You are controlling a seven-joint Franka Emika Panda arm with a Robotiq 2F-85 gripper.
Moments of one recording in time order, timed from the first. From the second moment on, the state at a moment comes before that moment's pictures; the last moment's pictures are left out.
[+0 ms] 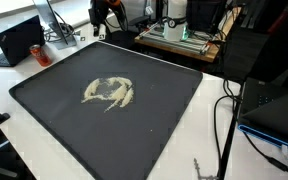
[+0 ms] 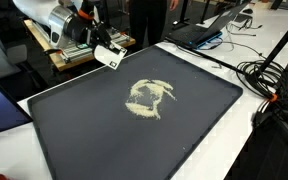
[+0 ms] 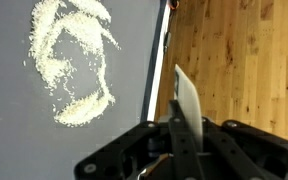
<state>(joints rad) -0.29 0.04 -0.30 -2.49 1.60 2.15 -0.78</state>
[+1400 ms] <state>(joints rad) -0.12 -0.20 0.10 -2.49 0.53 2.71 -0.28</state>
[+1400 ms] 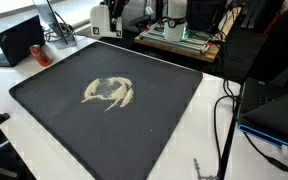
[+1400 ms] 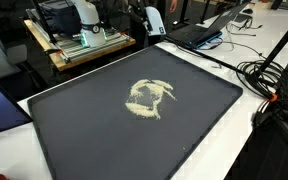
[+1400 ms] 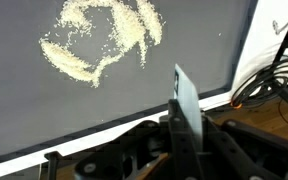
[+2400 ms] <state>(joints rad) -0.05 -0.21 0.13 -2.47 -0.11 2.57 0.10</state>
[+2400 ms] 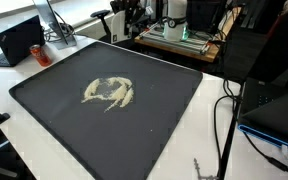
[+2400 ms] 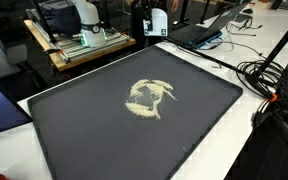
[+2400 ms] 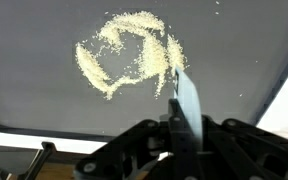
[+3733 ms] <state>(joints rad) 0.16 0.23 0.16 -2.25 -0.31 2.59 0.24</state>
